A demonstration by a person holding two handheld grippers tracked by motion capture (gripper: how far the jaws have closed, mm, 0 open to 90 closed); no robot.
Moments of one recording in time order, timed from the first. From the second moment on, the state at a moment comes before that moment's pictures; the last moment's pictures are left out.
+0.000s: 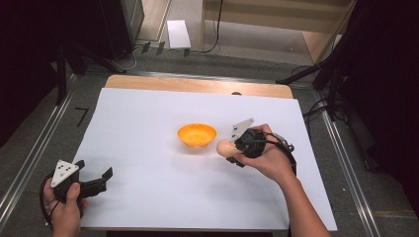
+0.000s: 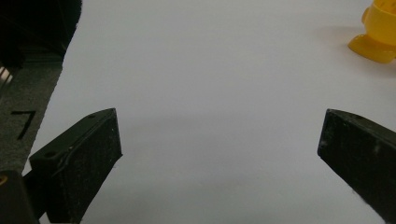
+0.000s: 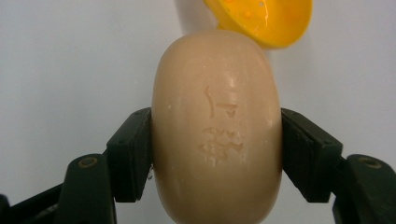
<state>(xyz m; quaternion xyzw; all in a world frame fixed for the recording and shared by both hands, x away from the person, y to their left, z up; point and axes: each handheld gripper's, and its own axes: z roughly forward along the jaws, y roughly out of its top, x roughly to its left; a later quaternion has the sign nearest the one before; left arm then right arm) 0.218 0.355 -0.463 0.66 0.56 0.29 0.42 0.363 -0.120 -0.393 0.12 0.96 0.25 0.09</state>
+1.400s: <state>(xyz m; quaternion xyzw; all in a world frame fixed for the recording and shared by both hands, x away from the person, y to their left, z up) 0.217 0.356 -0.463 0.65 0.56 0.29 0.42 0.437 -0.022 -0.389 0.00 0.97 0.23 0.06</state>
